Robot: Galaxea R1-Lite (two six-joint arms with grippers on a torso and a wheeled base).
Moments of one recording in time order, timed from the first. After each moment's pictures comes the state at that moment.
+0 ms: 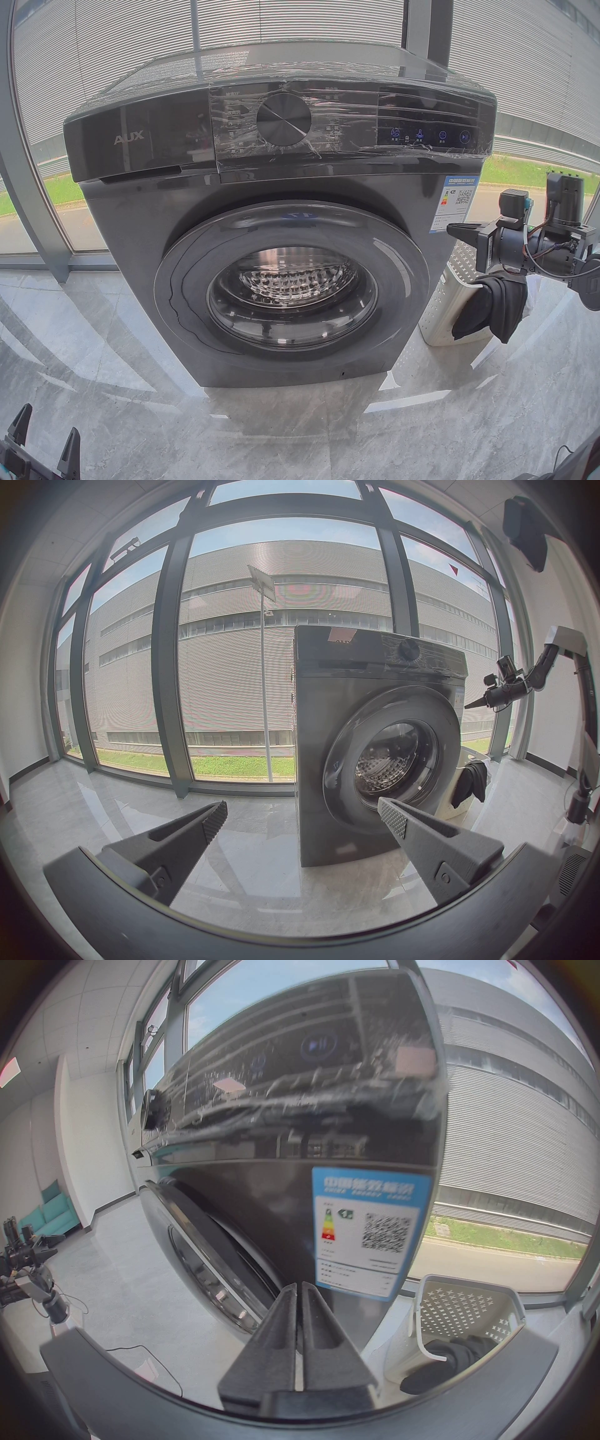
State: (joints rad) left arm 0.00 0.02 -0.02 0.00 -0.01 0.00; right arm 0.23 1.62 -0.87 -0.48 0.32 -0.12
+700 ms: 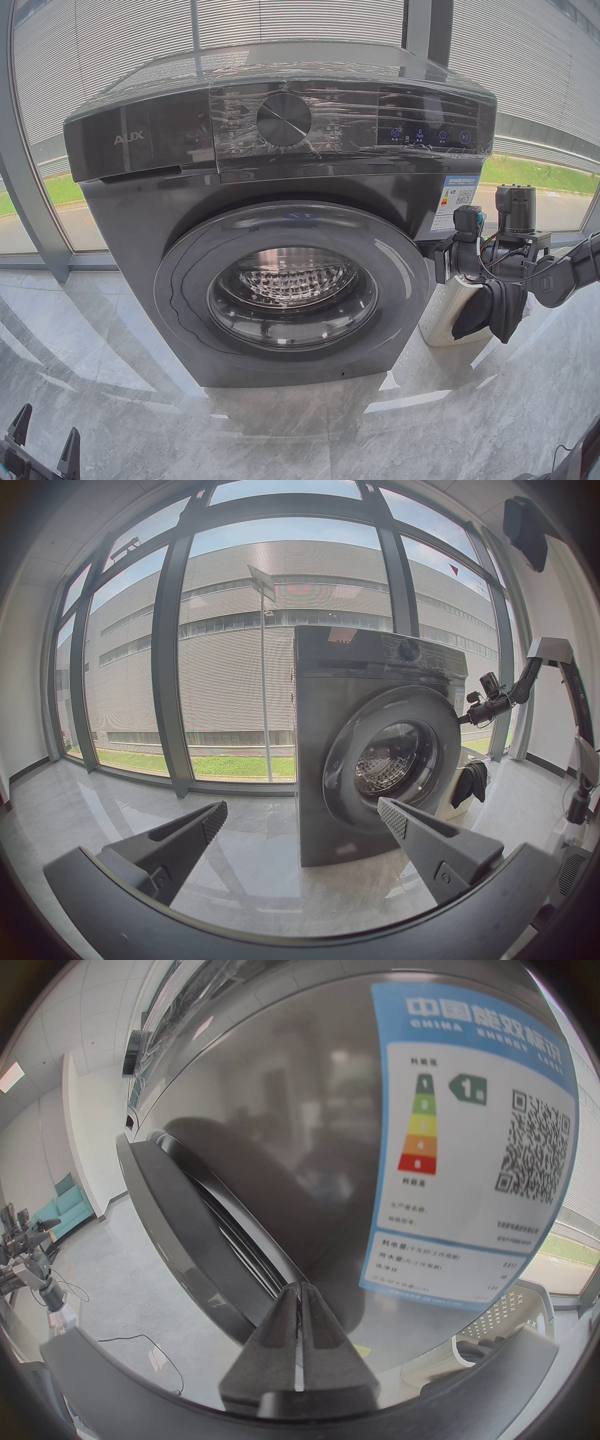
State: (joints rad) left arm 0.00 0.02 -0.02 0.00 -0.01 0.00; right arm 0.28 1.85 -0.98 -0.52 0.34 -0.14
